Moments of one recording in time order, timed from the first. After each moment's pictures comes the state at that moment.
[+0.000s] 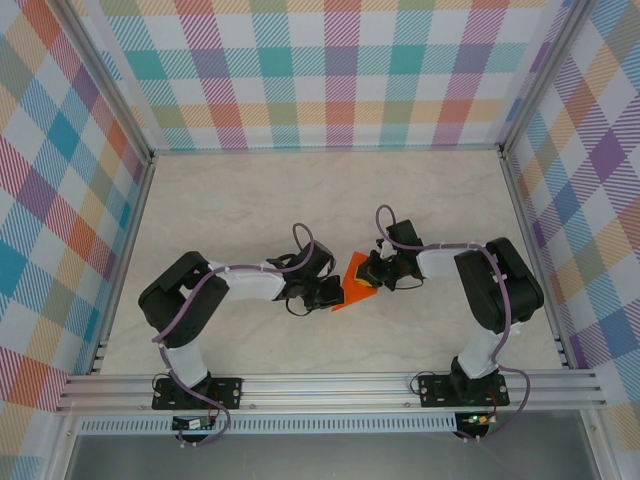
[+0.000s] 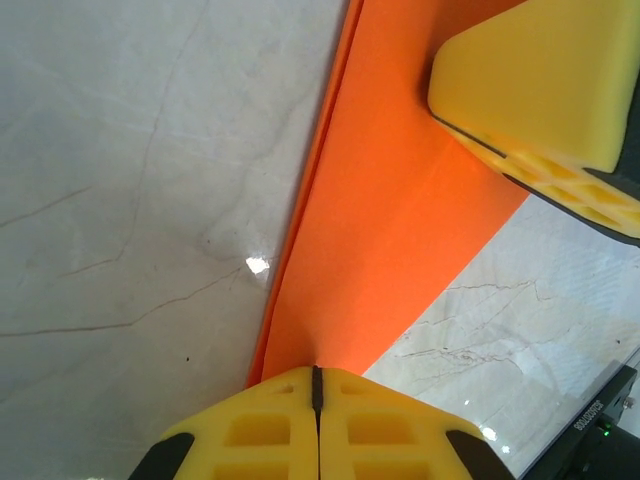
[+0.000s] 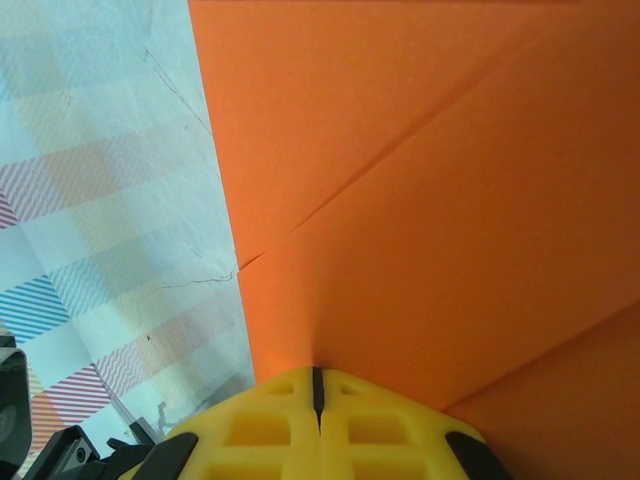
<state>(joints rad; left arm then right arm) -0.81 1.78 0.90 -0.12 0.37 -0.94 0.41 1.76 0.76 -0.07 -0.62 0.87</state>
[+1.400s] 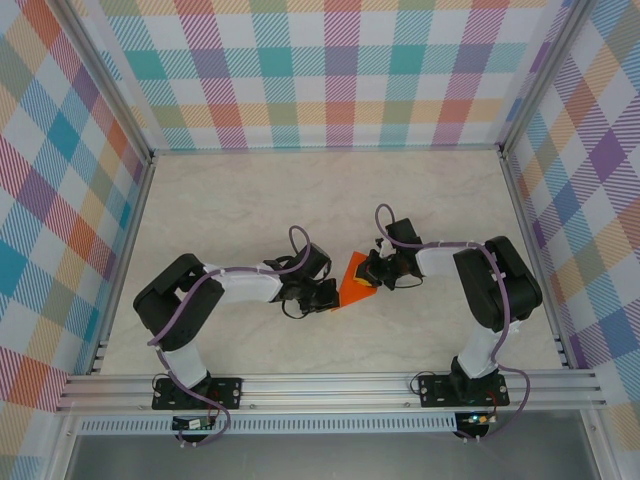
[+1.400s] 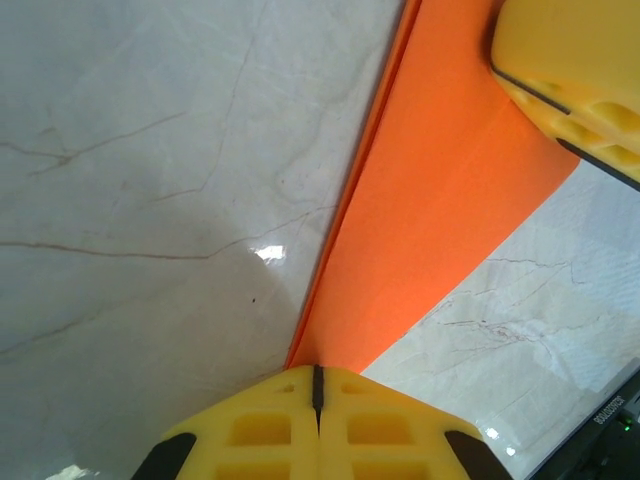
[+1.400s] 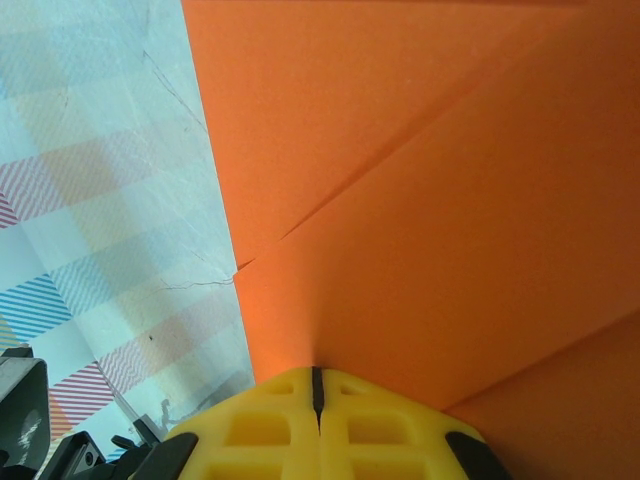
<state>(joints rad) -0.81 1.75 0.87 -0.19 0.36 -0.94 0.41 1.77 0.78 -0.10 -0.63 0.87</state>
